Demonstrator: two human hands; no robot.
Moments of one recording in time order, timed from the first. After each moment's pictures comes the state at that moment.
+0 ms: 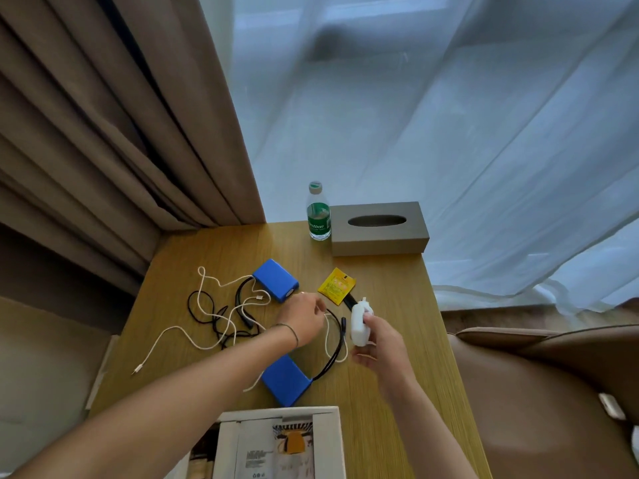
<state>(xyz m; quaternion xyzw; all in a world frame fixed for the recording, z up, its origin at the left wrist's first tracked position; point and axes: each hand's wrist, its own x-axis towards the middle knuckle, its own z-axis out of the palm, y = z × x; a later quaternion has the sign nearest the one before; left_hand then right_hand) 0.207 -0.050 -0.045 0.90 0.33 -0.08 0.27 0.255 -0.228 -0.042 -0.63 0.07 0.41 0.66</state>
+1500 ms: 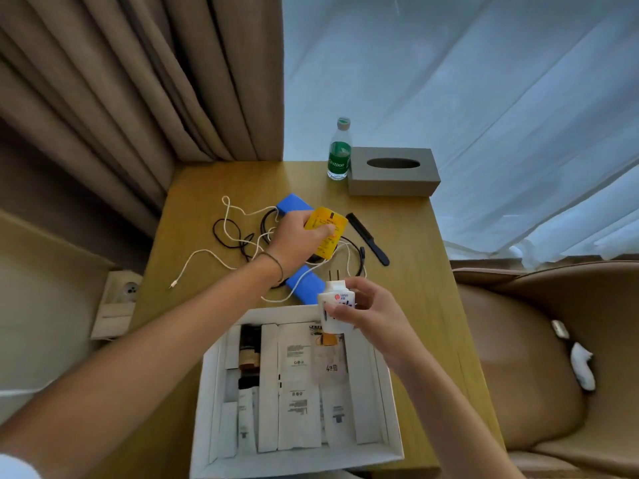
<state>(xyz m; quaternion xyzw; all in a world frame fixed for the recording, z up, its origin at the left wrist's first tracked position) 0.100 -0.034 0.045 0.77 0.30 0.10 0.56 0.110 -0.238 0.057 -0.68 -0.14 0.46 0.56</state>
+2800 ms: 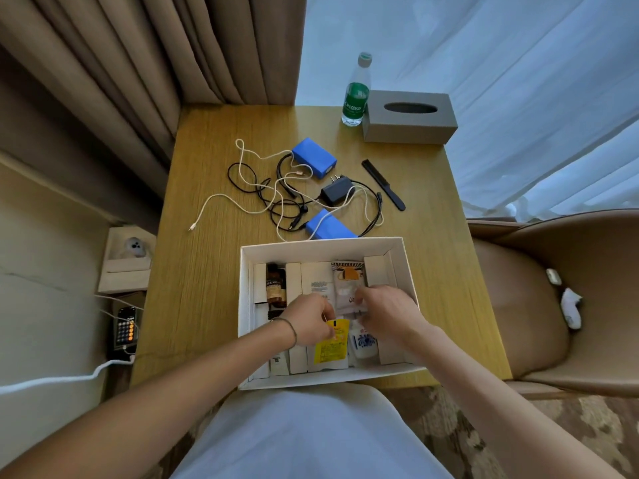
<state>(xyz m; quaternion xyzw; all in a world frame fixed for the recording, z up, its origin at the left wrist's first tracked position) -0.069 -0.125 -0.046 0.84 0.23 -0.28 0.41 0.049 -0.269 -0.037 -0.86 -0.44 0.25 -0.01</state>
